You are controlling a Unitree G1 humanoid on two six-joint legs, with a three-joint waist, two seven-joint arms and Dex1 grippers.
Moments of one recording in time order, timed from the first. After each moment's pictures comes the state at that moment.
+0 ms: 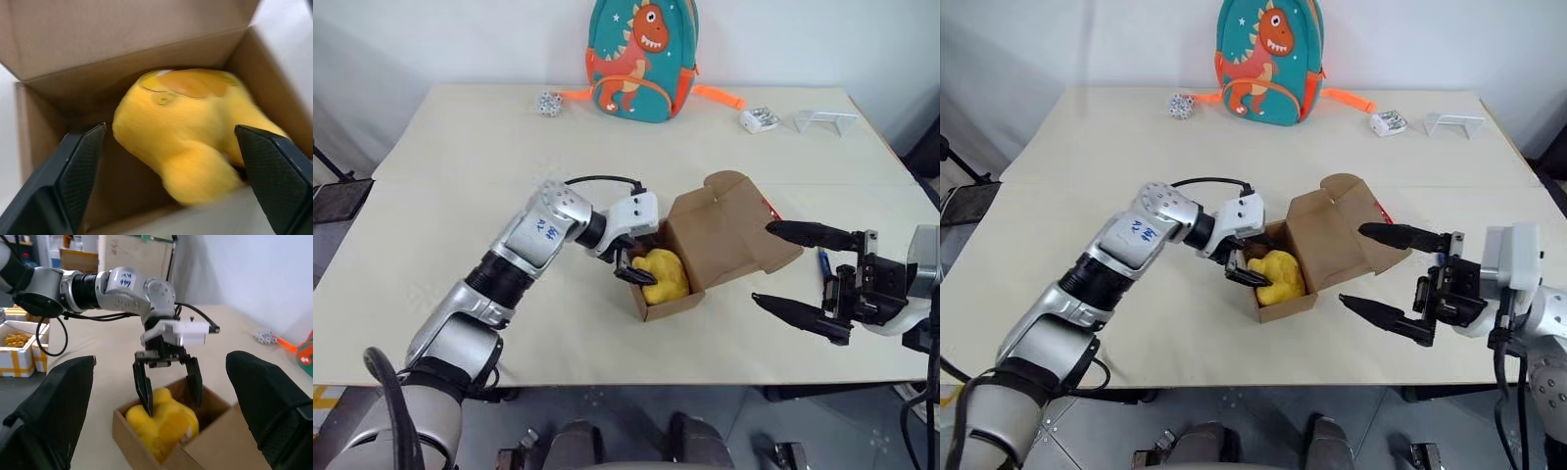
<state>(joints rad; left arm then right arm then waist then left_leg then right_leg) -1.04 0.44 -0.49 0.29 -0.05 0.54 -1.14 -0.05 -0.80 -0.45 -0.53 0.89 0.33 1.09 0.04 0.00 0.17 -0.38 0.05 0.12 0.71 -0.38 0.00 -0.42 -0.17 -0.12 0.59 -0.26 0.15</state>
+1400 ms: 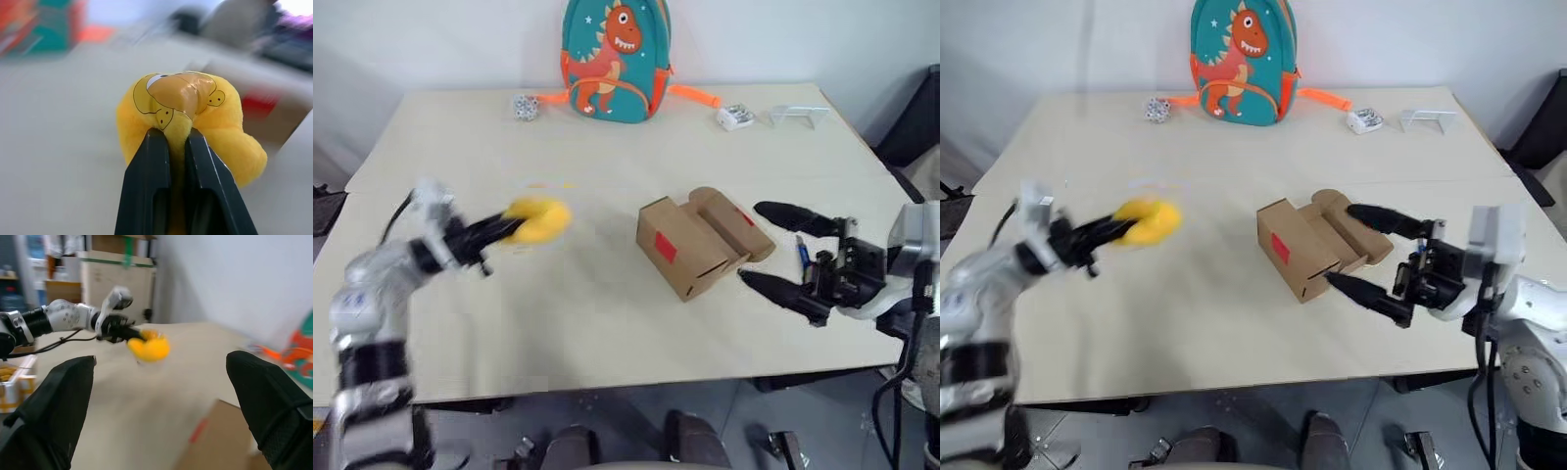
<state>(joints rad) -0.30 0.68 0.44 0.17 -0.43 0.37 -1.06 -0.17 -0.71 -0.31 -0.51 0.93 0.35 1.02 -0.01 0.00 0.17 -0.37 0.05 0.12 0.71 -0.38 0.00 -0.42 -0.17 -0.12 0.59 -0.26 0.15</state>
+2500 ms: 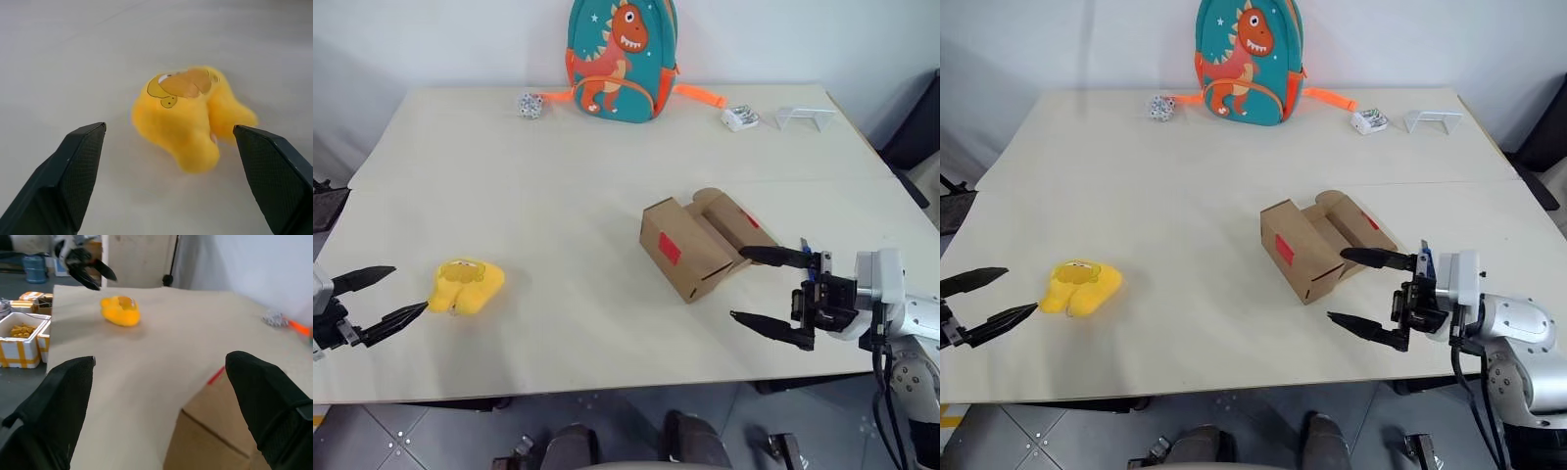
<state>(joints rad) 0.18 0.91 0.72 0.13 -0.47 0.05 -1.17 -0.08 -0.72 -0.29 -0.30 0.71 0.10 1.24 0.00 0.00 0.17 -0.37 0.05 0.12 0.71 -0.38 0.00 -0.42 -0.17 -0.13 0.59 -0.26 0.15</state>
